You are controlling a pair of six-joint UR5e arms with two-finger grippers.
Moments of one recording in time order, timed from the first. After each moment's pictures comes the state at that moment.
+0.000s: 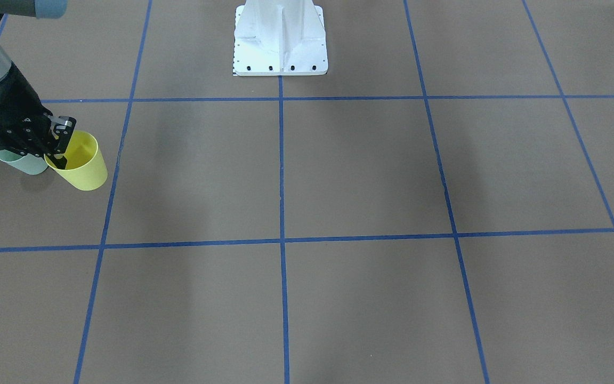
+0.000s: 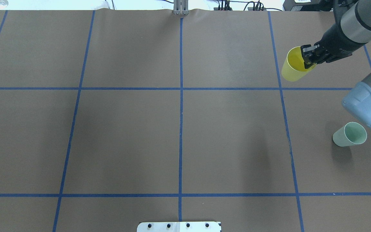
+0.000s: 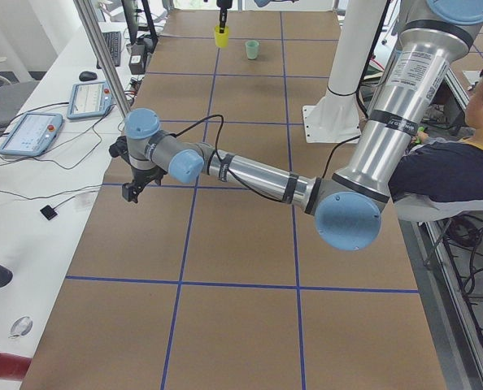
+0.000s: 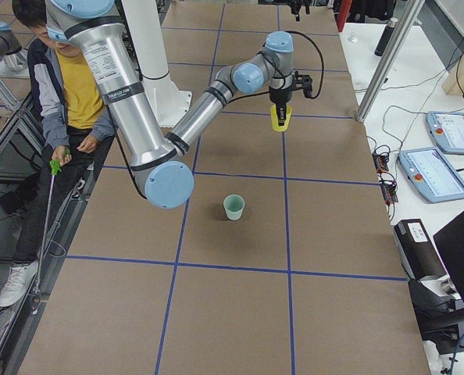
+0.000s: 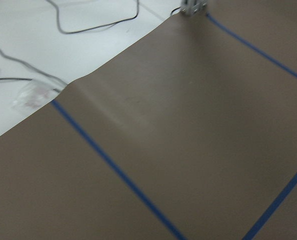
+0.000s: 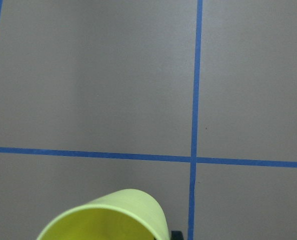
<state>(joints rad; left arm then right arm) -1.41 -1.94 -1.47 -1.77 -2.29 0.15 1.04 -1.22 2.04 -1.77 2.13 0.75</state>
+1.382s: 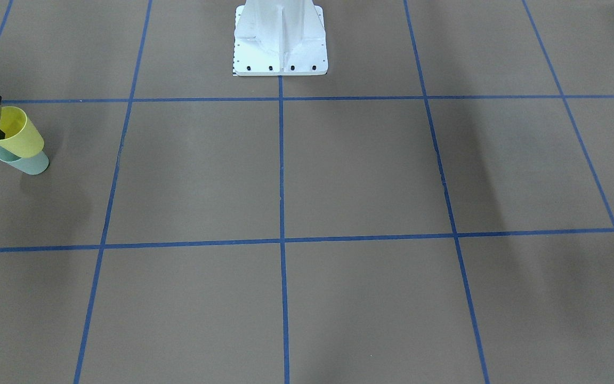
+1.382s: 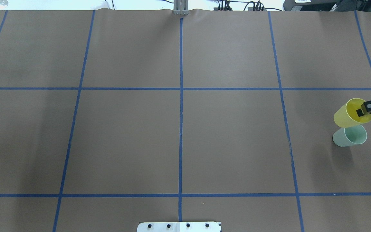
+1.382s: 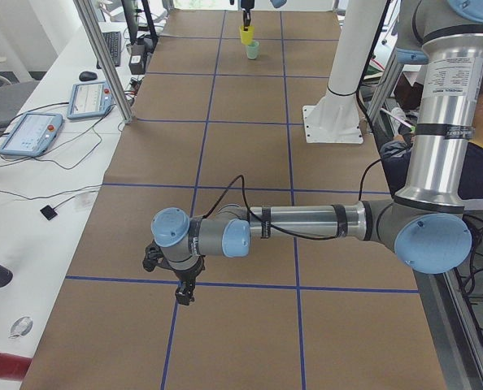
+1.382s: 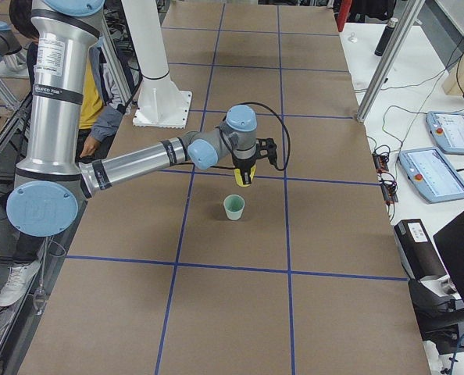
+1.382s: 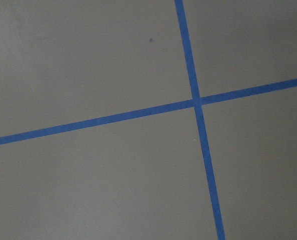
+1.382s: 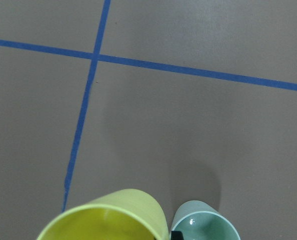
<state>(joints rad) -1.53 -1.65 -1.43 -1.62 -2.32 0.17 1.10 -1.74 1.99 -1.25 2.26 0.55</state>
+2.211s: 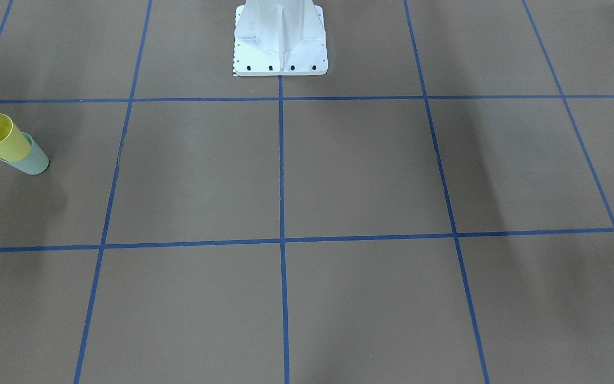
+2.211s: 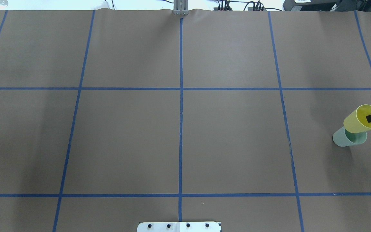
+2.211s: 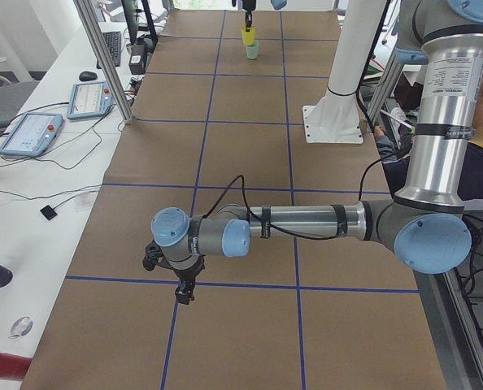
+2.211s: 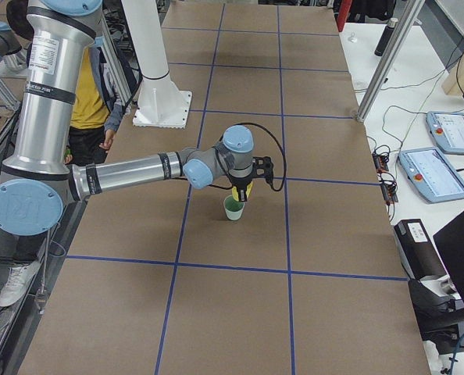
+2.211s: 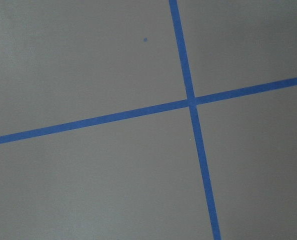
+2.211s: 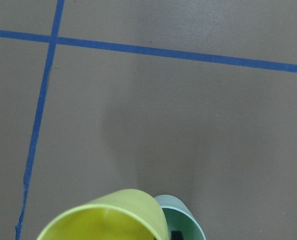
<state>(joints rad) -1.53 -1.65 -1.43 -1.62 -2.32 0.17 1.13 -1.80 1.95 -1.20 2.28 0.55</state>
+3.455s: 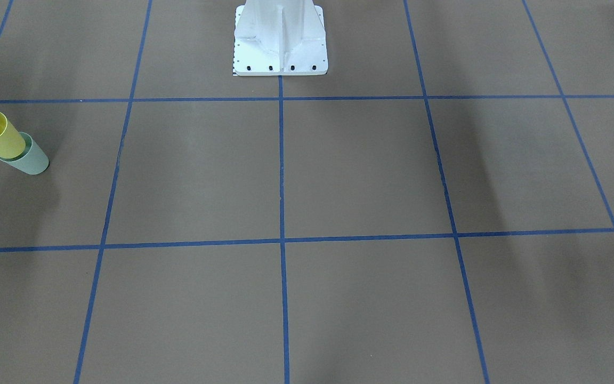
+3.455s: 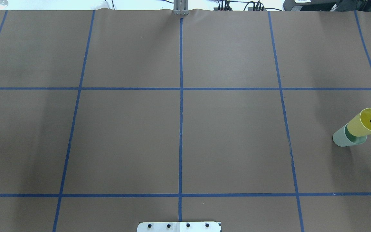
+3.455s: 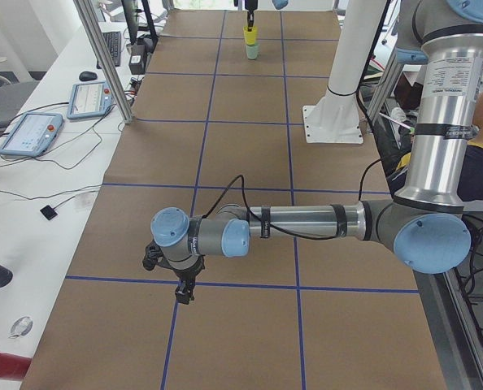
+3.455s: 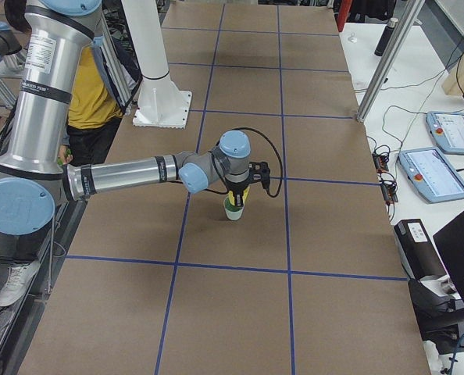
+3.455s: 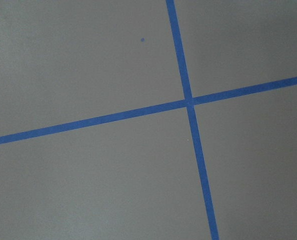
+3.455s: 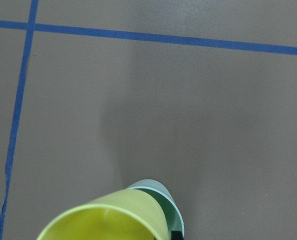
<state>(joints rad) -1.53 -1.66 -1.43 -1.62 -2.32 0.17 1.13 -1.82 1.94 -1.19 2.28 0.55</state>
